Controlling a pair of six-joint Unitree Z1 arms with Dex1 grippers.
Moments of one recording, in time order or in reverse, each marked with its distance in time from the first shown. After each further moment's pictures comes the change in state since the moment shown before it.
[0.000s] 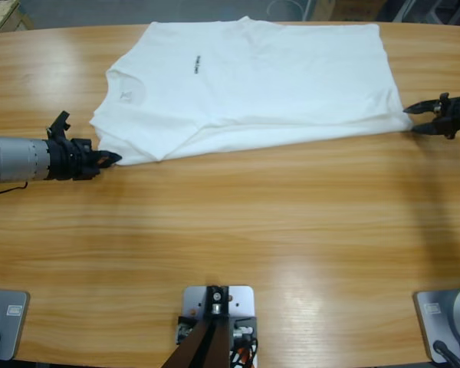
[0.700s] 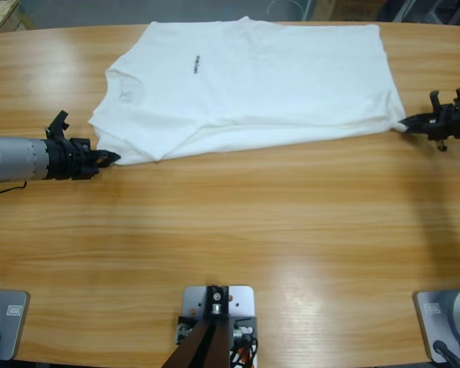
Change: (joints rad) arm 0 0.007 0.000 0.001 0.000 0.000 0.004; arm 1 -0.007 0.052 0.023 -0.016 0.062 -0.010
